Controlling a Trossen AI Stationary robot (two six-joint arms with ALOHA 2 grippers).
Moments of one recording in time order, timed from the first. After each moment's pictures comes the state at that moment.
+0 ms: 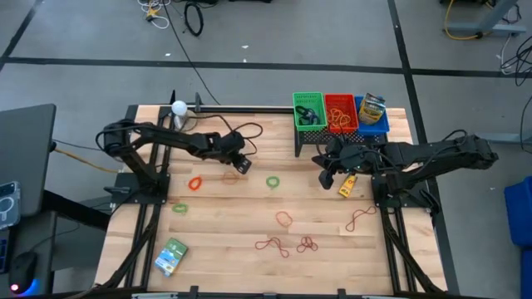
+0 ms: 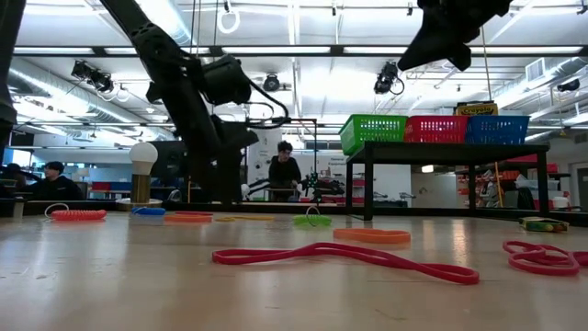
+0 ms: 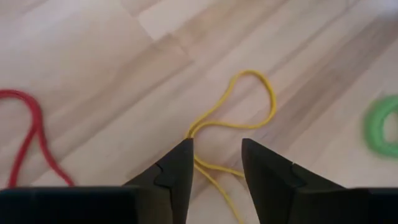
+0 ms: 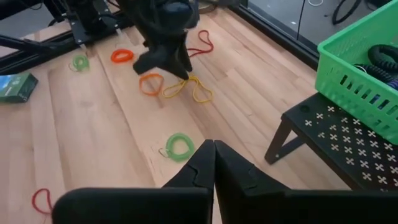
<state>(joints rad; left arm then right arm) 0.30 1.60 0.78 -0.16 -0.15 -0.55 0.10 1.03 0.89 -0.53 0.41 0.47</state>
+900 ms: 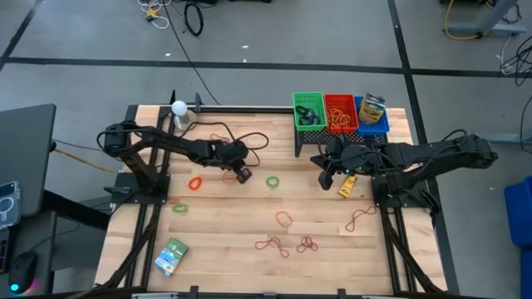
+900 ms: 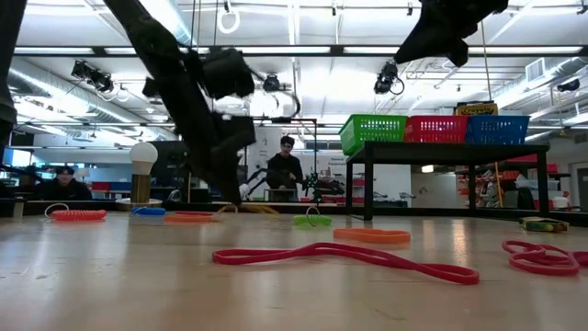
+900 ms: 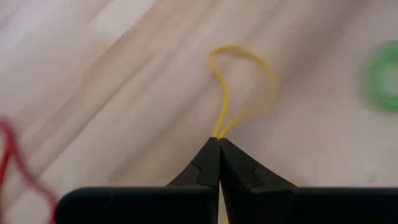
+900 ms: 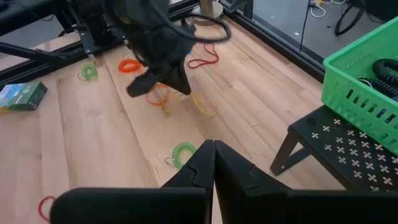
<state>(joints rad) 0.22 1.64 0.78 -0.14 -0.23 -0.41 0.12 1.03 0.89 -0.48 0.43 0.46</state>
